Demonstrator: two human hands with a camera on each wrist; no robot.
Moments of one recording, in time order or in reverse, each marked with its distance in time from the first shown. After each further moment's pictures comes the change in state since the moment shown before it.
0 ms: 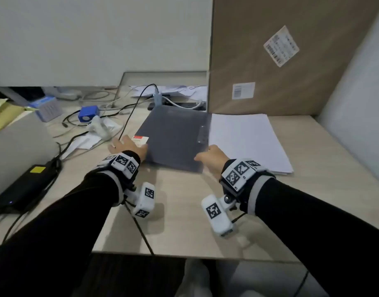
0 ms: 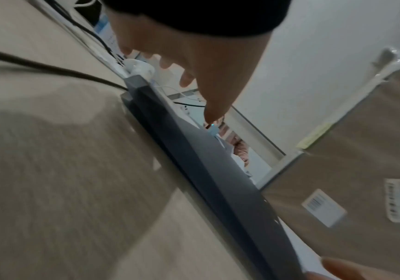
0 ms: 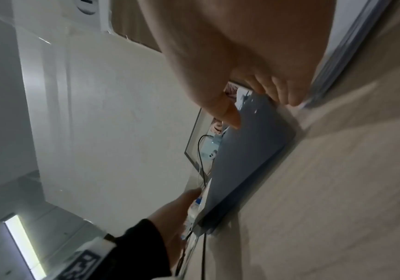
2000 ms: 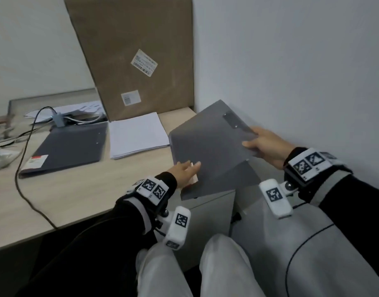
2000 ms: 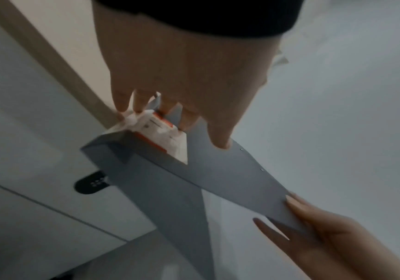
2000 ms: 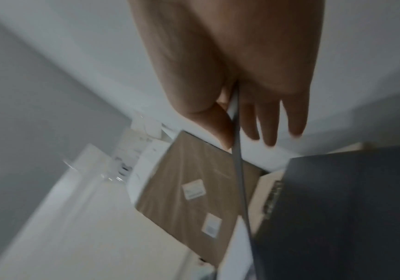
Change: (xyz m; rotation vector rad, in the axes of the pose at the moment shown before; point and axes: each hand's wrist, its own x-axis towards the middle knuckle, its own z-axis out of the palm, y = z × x) left_hand -0.367 0.116 0.074 -0.069 -0.879 0.763; right_hand -0.280 0.186 -0.287 0.270 0.420 -0.130
